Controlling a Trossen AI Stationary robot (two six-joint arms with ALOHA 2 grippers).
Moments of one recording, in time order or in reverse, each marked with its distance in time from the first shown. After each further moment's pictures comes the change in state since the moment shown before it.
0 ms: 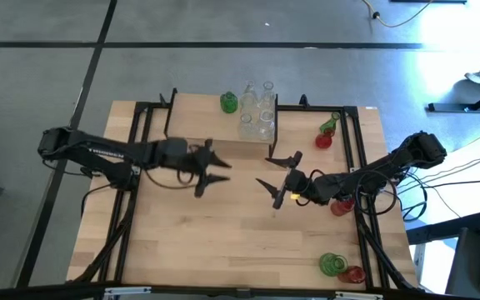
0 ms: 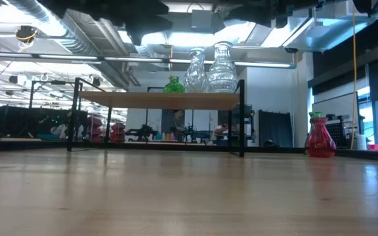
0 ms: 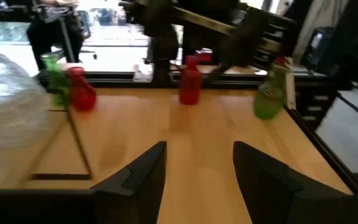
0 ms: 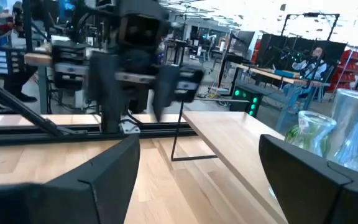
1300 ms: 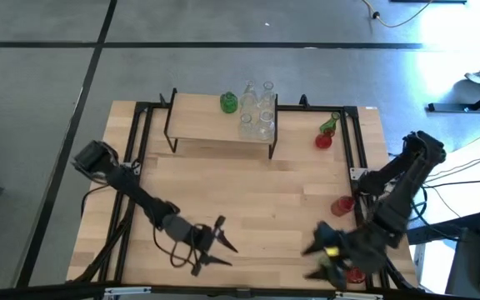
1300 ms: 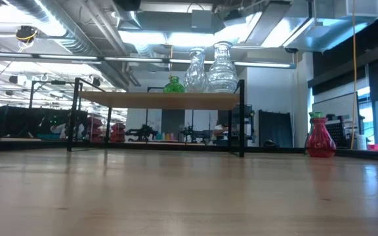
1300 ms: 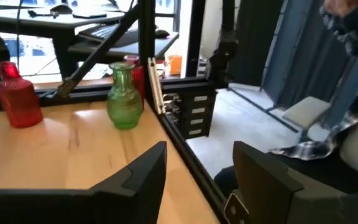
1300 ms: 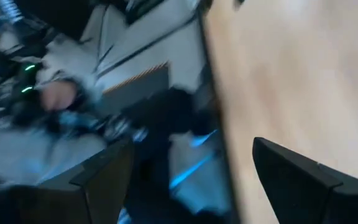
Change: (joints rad) left arm -0.601 0.542 0.110 0.563 -0.270 -0.076; right arm 0.564 0.011 0.631 -1.313 -0.423 1.270
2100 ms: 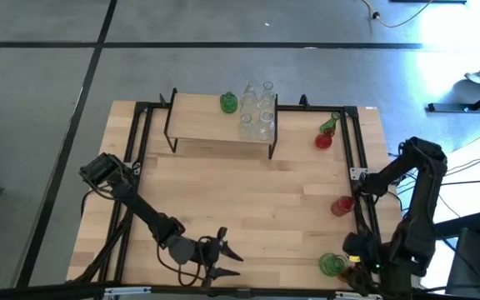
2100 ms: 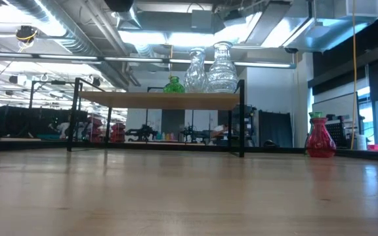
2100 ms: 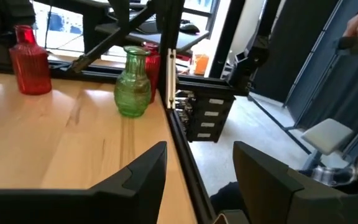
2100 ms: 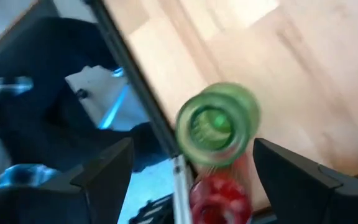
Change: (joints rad) left arm -0.083 0.141 0.155 -0.051 -0.220 -0.183; right arm 0.288 0.082 0.000 -0.521 -0.045 0.656
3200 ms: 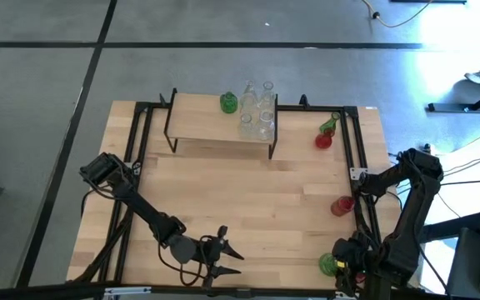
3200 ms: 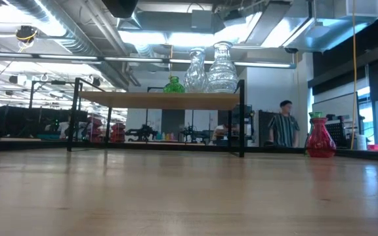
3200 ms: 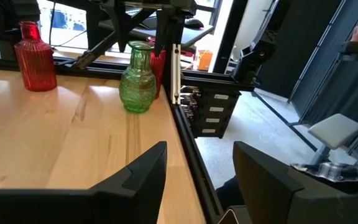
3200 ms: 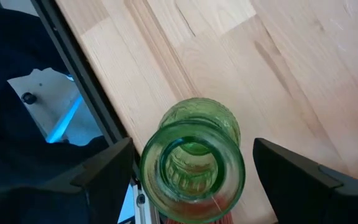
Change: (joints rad) left arm 0.012 0.000 -0.001 -0.019 0.001 0.005; right arm -0.037 0.137 0.000 -0.021 -0.012 -0.058
